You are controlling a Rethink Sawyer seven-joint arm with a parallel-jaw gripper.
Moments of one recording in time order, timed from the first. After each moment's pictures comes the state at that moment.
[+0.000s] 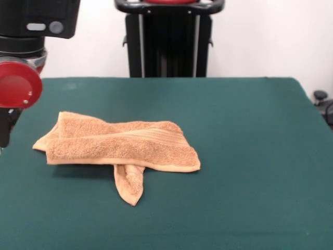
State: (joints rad) arm -0.17 -0.24 -0.57 0.77 0.41 0.90 2.34
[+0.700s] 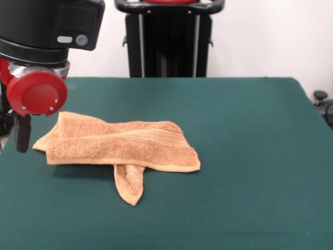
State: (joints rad) arm -0.15 -0.29 -0.50 0.89 0.34 0.77 2.34
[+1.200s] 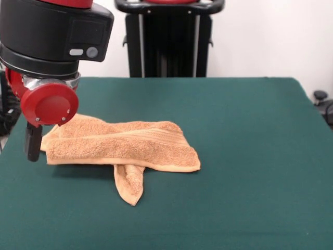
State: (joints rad) arm -0.15 -0.29 -0.47 0.91 0.32 0.74 2.34
